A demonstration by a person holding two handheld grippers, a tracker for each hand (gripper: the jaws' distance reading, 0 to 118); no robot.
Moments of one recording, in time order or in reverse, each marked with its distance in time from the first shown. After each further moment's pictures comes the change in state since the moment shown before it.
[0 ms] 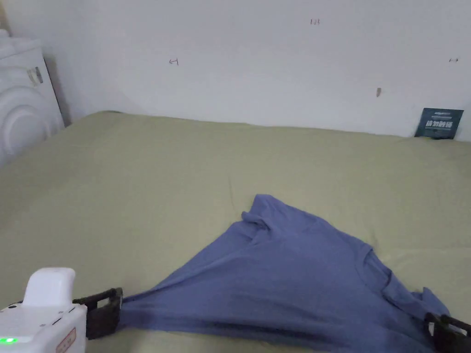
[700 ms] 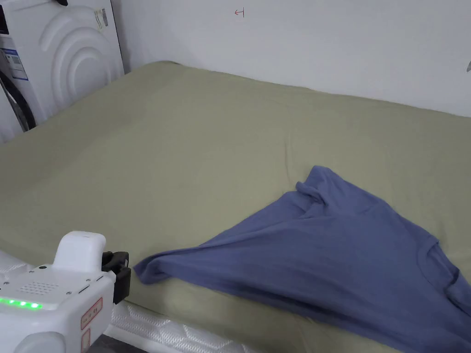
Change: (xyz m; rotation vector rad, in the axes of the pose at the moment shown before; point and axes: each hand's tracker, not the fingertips) left arm -0.034 -0.021 -0.006 -0.059 0.009 0.051; right arm -0.064 -0.028 0.053 0.076 -0.037 0.010
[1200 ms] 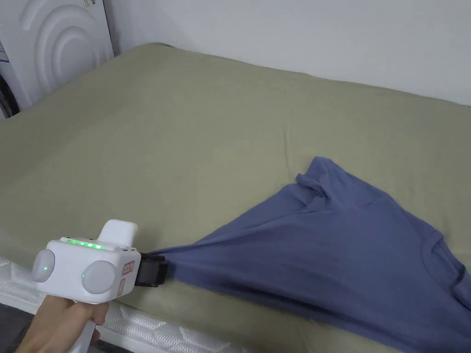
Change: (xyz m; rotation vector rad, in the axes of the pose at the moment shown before) left arm -0.017 -0.001 -0.147 -0.335 -0.007 -0.051; right arm -0.013 -0.008 -0.027 -0.093 0.009 0.029
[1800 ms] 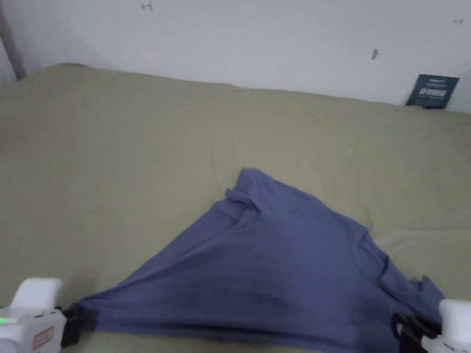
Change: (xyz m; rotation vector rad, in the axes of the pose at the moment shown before) left arm 0.016 0.002 0.000 -0.024 -0.089 -0.037; right arm -0.003 0.045 -0.078 -0.136 0.069 0.094
